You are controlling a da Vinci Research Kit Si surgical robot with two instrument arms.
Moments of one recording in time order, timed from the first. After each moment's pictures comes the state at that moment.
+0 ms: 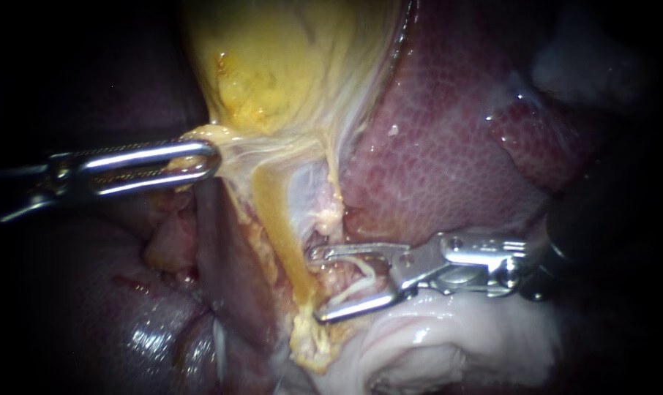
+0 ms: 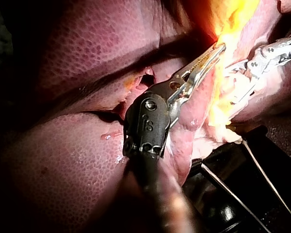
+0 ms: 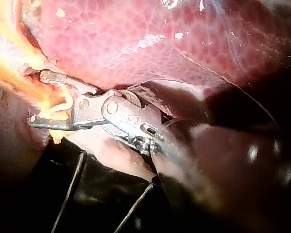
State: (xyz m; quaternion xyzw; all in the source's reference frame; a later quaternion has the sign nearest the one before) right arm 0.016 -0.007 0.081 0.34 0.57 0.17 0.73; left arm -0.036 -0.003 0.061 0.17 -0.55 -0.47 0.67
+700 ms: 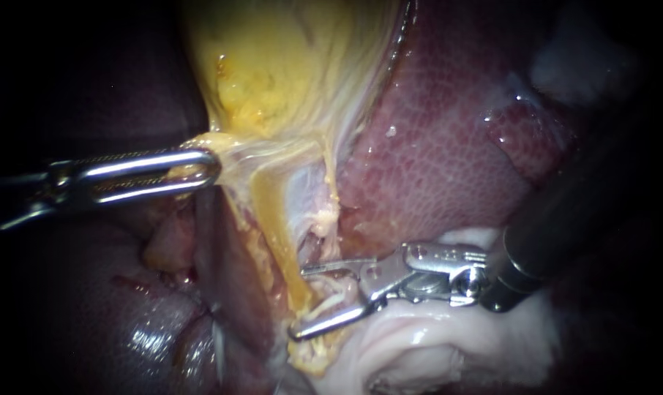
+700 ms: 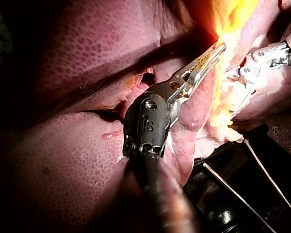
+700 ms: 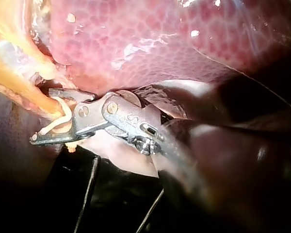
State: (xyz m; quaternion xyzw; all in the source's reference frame) right arm 0.018 -0.007 0.078 0.40 0.60 0.14 0.68; left arm -0.035 -0.003 0.063 0.17 -0.55 -0.46 0.67
